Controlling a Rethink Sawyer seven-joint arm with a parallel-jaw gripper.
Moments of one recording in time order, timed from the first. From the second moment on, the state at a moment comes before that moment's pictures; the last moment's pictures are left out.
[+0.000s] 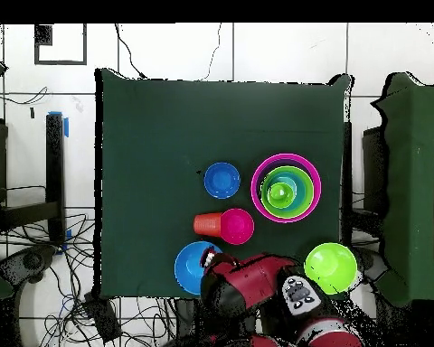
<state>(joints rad) -0.42 -0.61 0.08 2.09 -0.83 -0.01 2.58</state>
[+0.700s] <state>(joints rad) -0.53 -0.77 0.22 2.14 -0.80 0.16 2.58</state>
